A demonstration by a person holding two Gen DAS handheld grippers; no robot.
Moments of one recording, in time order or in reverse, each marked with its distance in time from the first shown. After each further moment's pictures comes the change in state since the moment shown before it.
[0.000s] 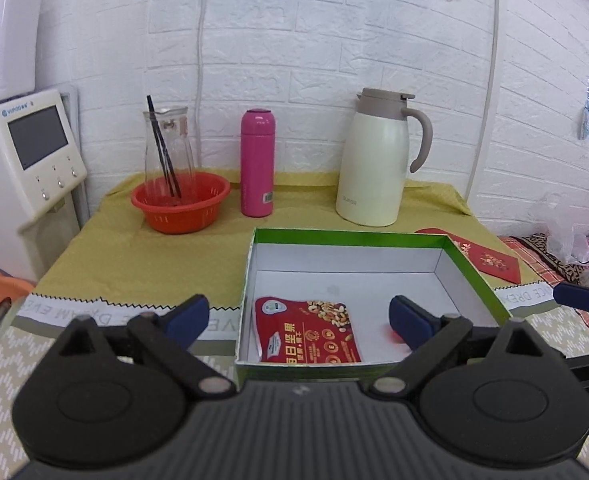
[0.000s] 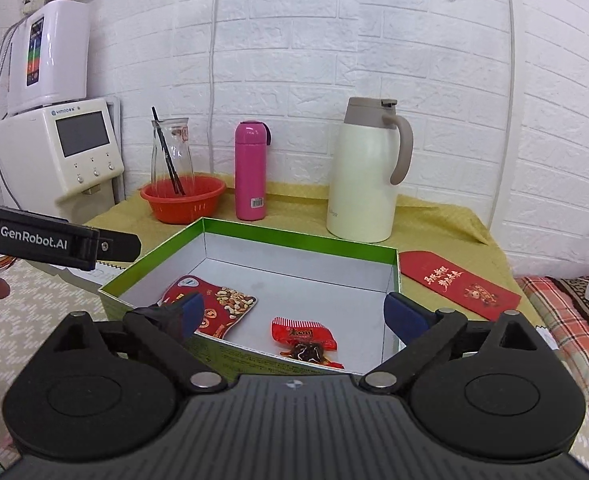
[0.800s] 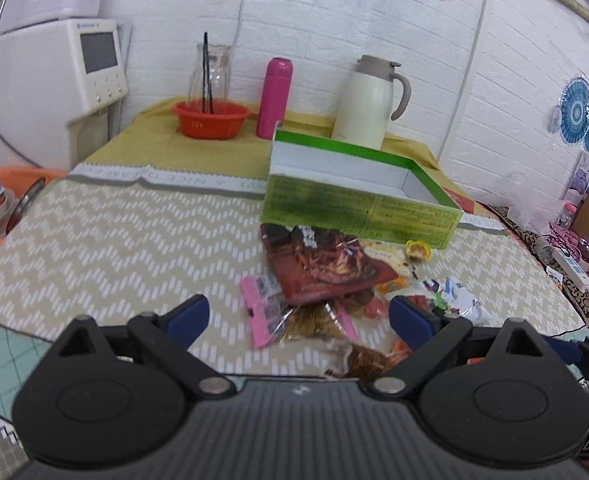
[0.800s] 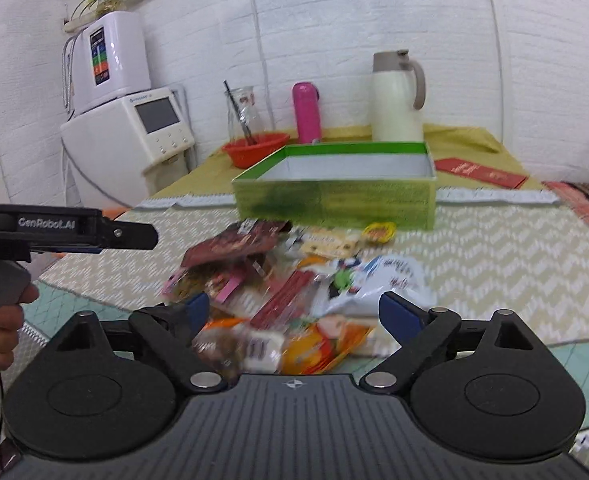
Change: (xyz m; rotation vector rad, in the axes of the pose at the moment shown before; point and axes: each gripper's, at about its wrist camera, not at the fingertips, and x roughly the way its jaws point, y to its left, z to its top) left arm -0.141 0.031 -0.134 -0.136 0.093 -0.055; right arm -0.137 0.061 -0.116 0.146 0.109 0.195
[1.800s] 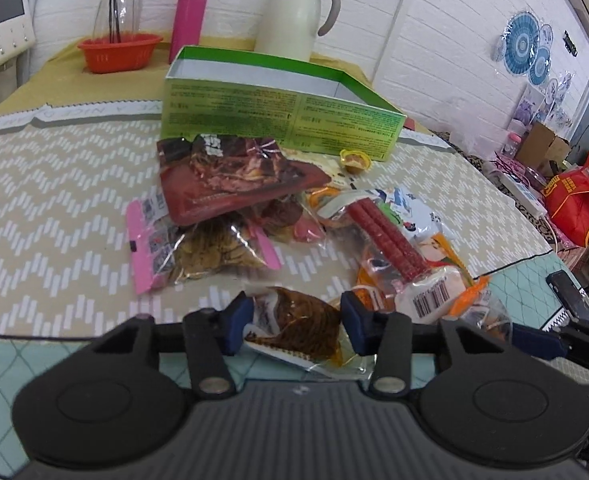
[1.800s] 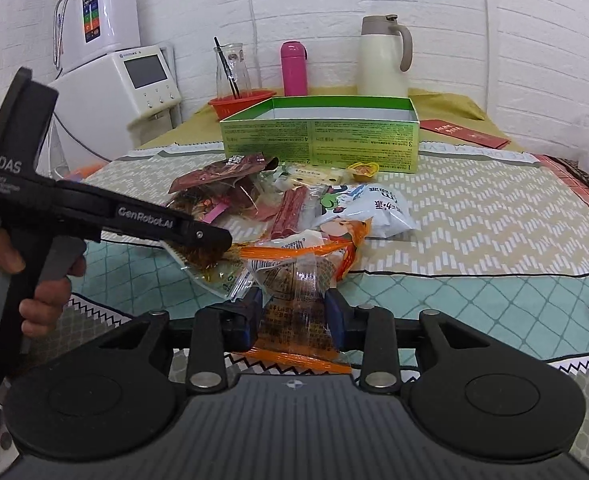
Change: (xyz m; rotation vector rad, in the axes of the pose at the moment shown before) left arm 0.064 -0.028 -0.032 0.100 0.189 -0.211; right arm -0.011 -0.006 -0.035 -0.020 0.050 -0.114
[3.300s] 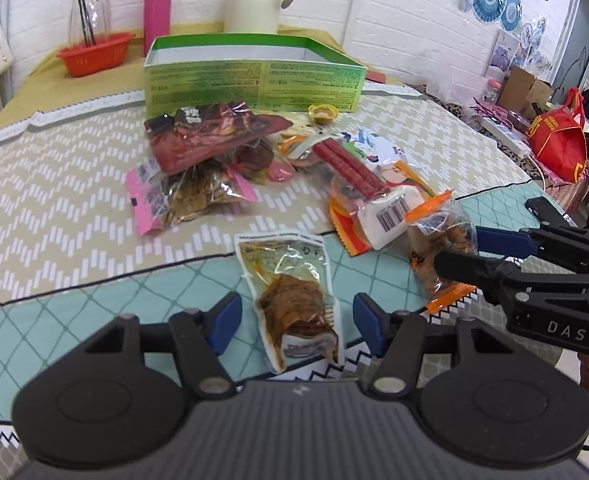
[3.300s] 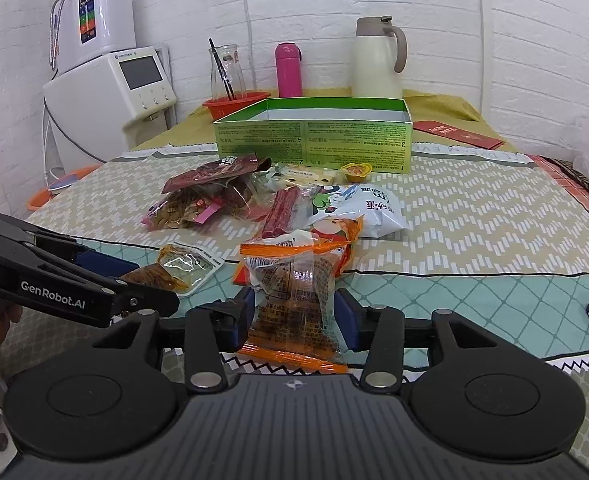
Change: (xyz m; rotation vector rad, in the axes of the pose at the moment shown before) left arm -0.026 -0.015 -0.024 0.138 0.080 -0.002; right arm -0.001 0.002 -0.001 -0.016 0.000 -0.023
